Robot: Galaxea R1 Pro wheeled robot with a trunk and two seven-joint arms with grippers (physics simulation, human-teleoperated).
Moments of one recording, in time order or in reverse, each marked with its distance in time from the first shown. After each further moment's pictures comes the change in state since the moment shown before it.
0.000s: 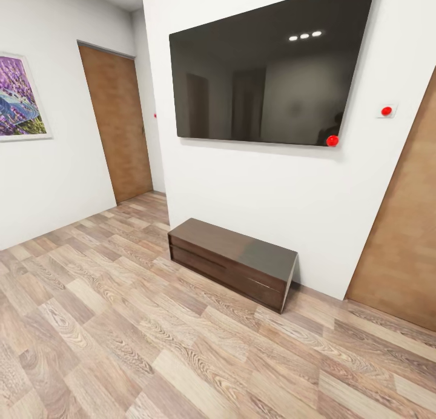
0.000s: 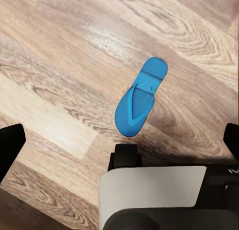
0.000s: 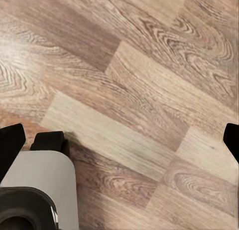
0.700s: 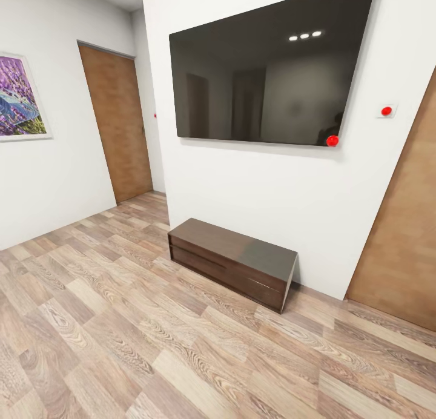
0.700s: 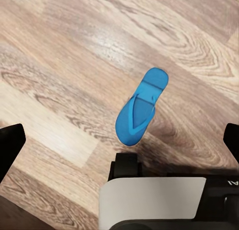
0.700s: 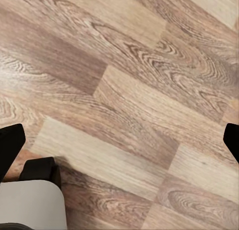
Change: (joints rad) left arm -0.005 0.004 0.008 -0.021 0.005 -0.001 0.001; right arm -0.031 -0.025 -0.035 -0.002 -0.002 -0.034 0.000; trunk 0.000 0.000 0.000
